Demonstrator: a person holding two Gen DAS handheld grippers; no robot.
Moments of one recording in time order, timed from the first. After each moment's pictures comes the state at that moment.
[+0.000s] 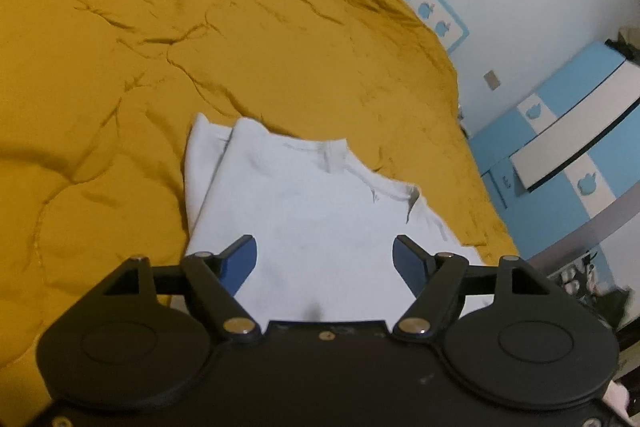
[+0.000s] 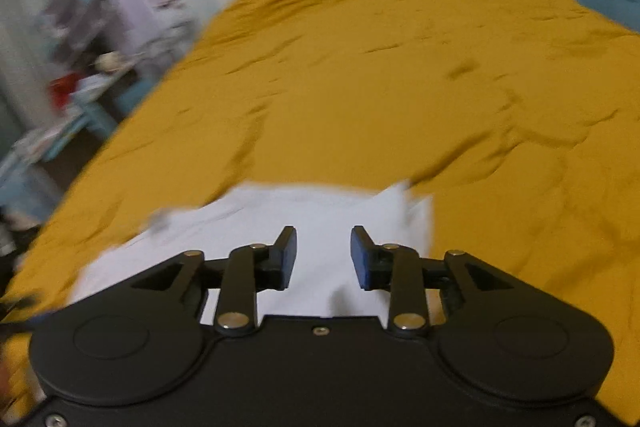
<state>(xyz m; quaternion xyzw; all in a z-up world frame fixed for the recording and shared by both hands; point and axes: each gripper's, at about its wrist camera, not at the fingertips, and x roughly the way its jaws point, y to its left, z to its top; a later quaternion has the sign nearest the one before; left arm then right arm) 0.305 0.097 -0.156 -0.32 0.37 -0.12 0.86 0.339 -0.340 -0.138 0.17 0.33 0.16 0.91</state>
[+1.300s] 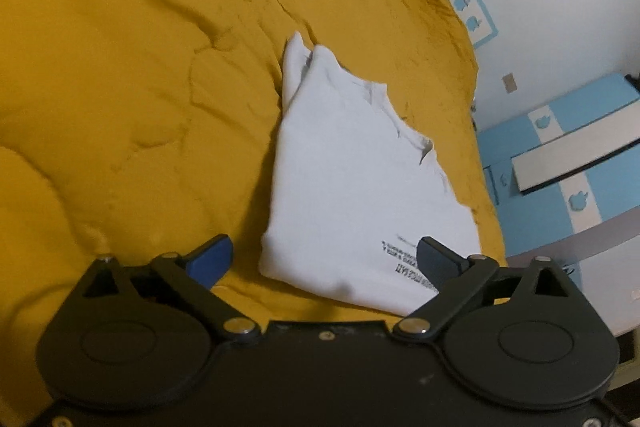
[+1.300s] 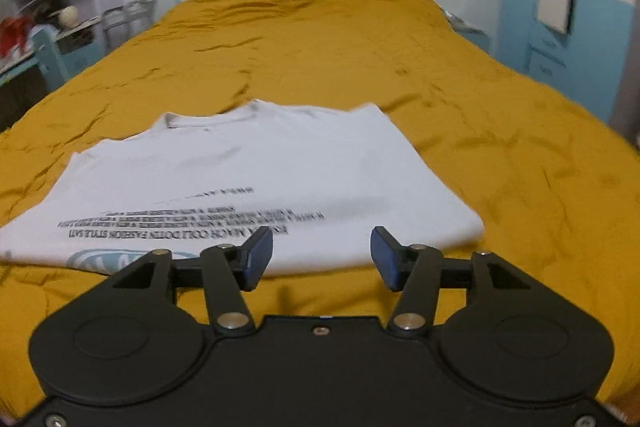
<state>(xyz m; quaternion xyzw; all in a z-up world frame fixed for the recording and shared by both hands) 0.206 0.137 -0.173 -0.40 0.42 -0.11 0.81 0.174 -0.218 -0.150 0.06 0.31 -0.05 0.95</state>
